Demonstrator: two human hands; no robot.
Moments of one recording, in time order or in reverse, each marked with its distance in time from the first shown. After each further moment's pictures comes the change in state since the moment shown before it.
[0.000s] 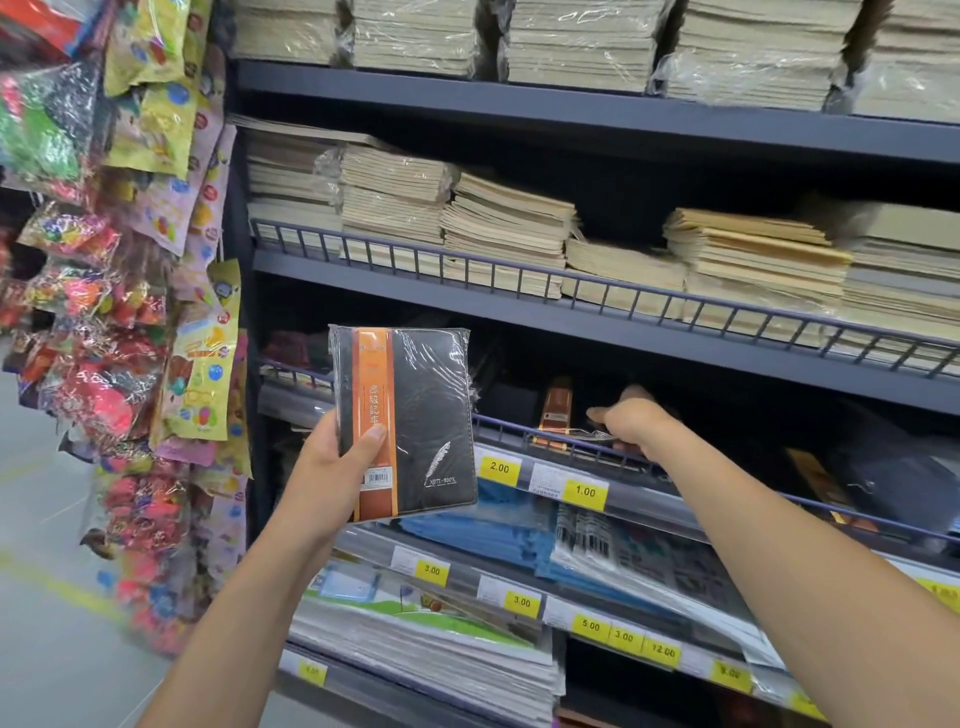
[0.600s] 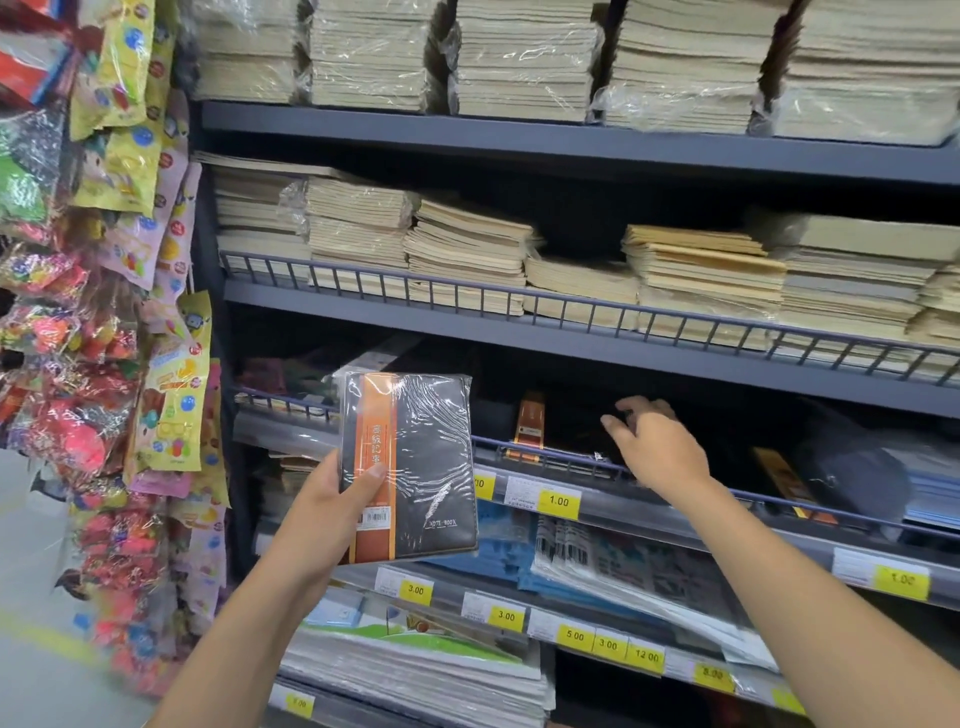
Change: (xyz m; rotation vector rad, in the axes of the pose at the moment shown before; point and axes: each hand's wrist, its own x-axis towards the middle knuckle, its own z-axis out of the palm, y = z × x) left_hand -0.016 0.004 0.020 0.017 -0.108 -0.085; right_hand -0.006 0.077 -0.024 -0.202 0.278 -0.320
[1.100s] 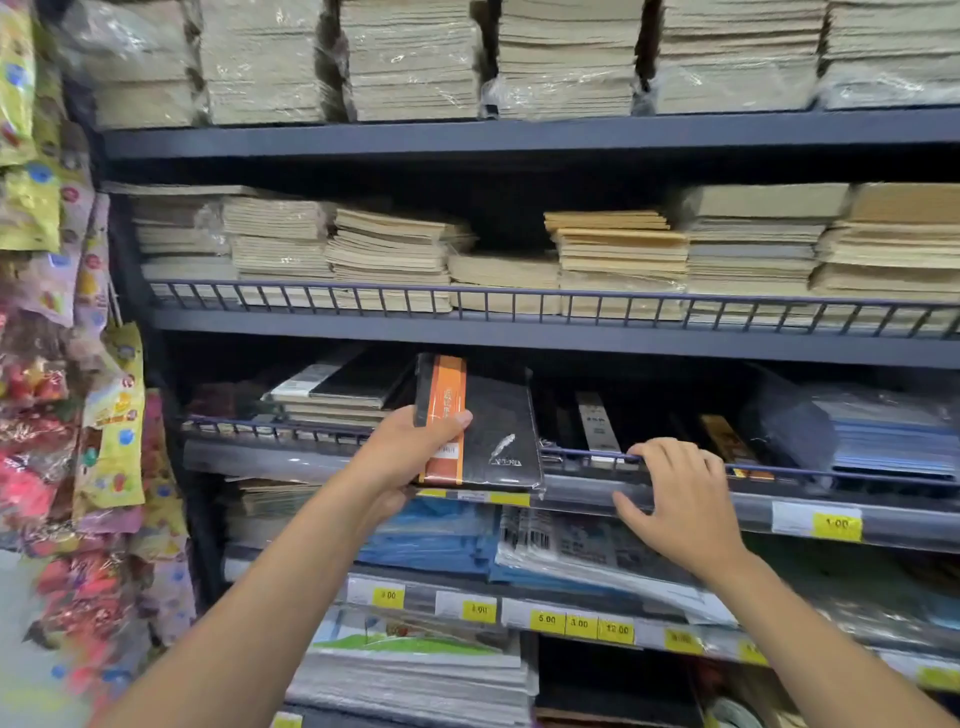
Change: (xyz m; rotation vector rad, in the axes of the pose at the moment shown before) left_hand 0.035 0.043 0.115 0.107 -0.251 -0.134; right_hand -0.078 0.106 0.007 -0.269 0.342 -0.311
